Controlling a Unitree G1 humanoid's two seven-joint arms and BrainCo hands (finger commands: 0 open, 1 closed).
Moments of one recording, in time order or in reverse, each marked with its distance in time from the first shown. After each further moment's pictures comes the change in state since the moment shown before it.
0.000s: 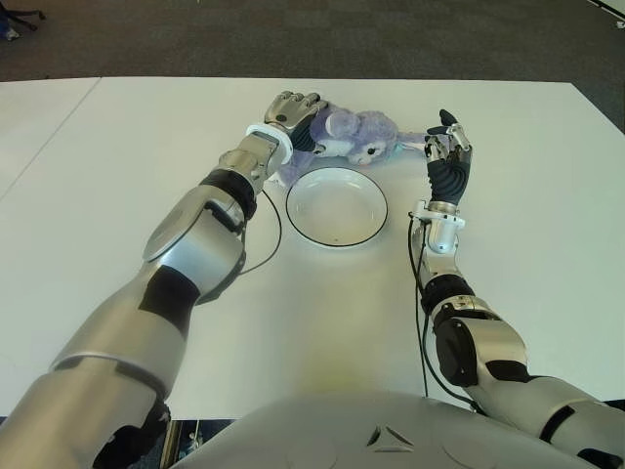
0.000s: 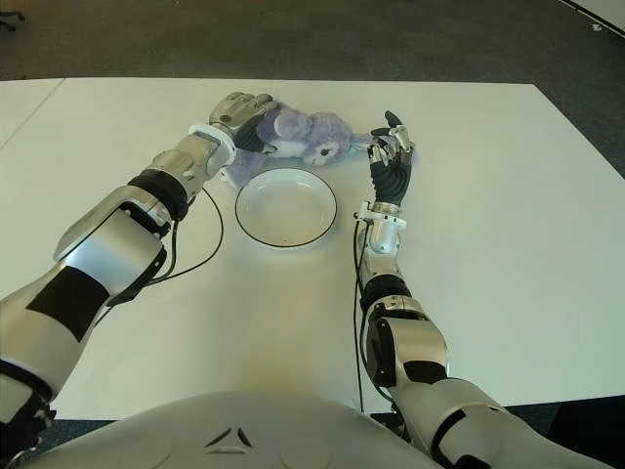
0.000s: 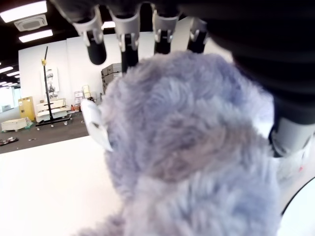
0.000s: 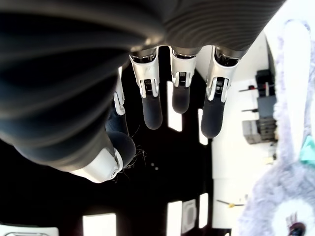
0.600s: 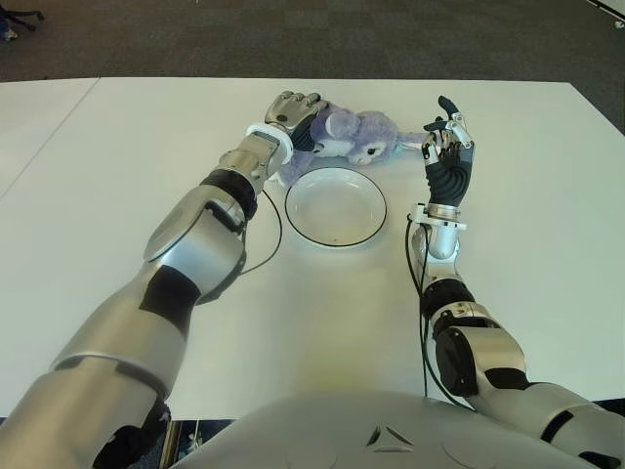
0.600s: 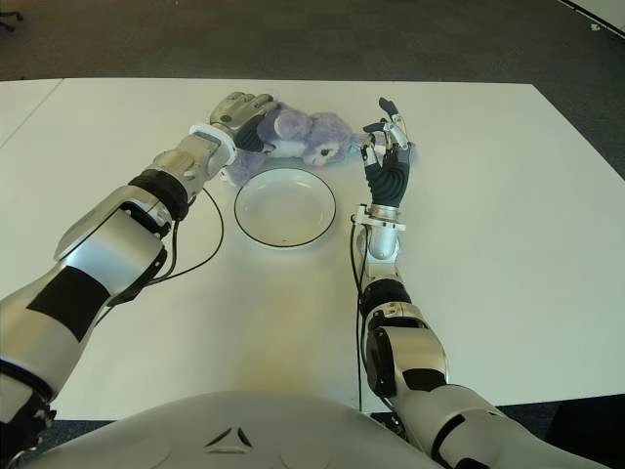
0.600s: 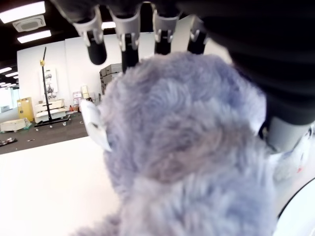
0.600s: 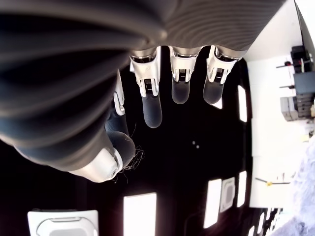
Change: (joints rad) left arm 0.000 -0.003 0.000 0.000 0.001 0.008 0.001; right arm 0.046 0.003 0.051 -0.090 0.002 -0.132 0.070
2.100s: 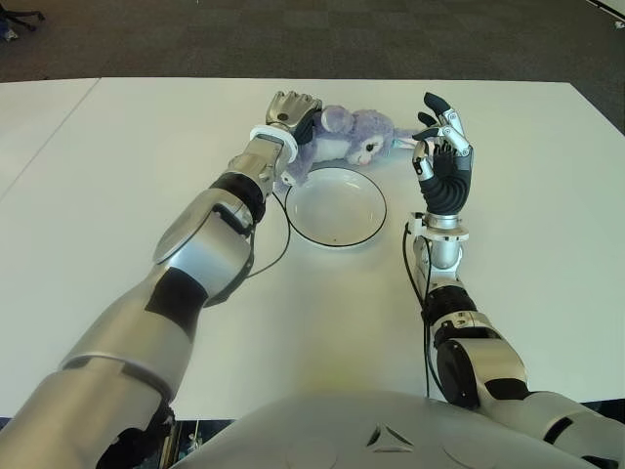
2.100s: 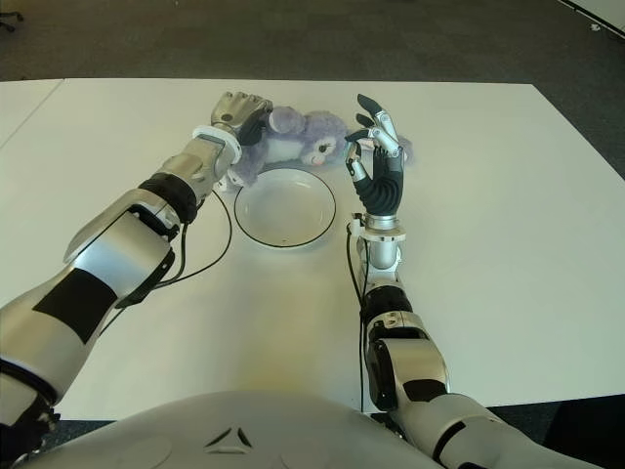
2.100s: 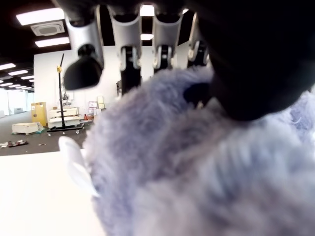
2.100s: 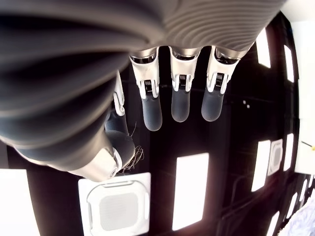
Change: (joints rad) left arm 0.008 -0.040 0.046 0.002 -0.032 0.103 0.064; right arm 0.055 -0.001 0.056 -0.104 0.001 -0.186 0.129
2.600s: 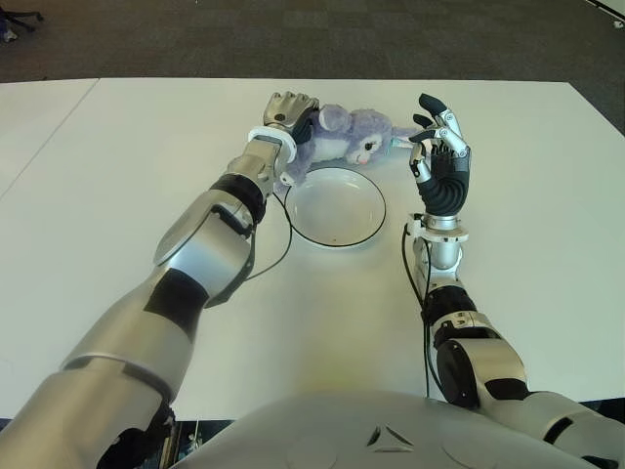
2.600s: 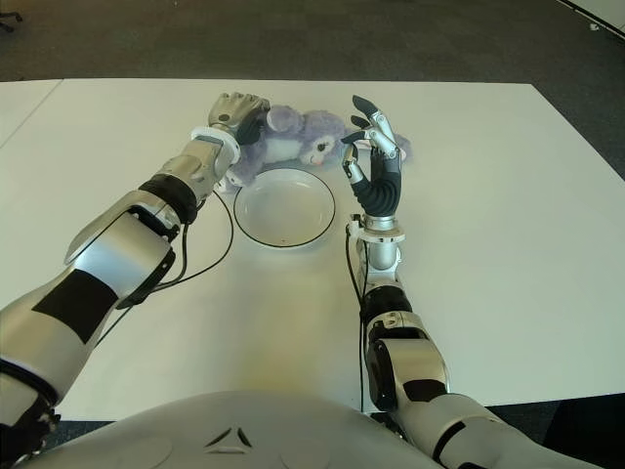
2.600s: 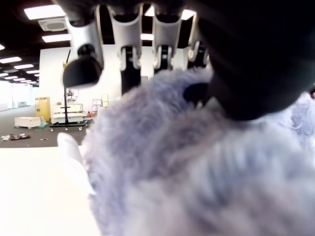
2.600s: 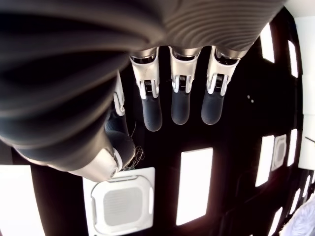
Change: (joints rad) left arm 0.007 -0.003 0.035 0.000 -0.026 0.010 0.000; right arm 0.000 0.000 0.003 0.000 0.001 -0.014 0.022
